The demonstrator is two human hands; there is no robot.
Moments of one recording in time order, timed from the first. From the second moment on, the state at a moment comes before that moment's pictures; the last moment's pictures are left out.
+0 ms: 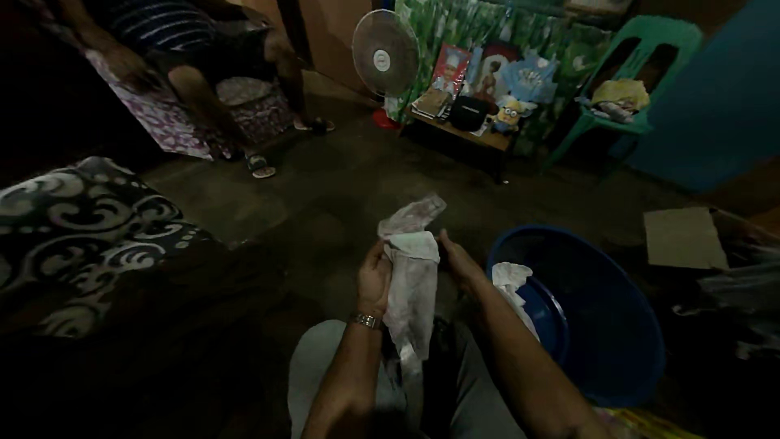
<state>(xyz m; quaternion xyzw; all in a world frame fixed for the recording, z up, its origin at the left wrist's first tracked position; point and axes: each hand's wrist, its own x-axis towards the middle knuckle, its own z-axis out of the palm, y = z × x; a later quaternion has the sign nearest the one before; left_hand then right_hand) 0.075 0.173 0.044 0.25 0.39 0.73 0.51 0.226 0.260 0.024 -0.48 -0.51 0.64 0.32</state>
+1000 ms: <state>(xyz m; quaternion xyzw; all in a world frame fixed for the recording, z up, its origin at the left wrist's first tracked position) 0.060 0.186 0.012 0.64 0.59 0.47 0.16 0.242 0.261 0.030 -0.54 -0.59 0.49 0.35</state>
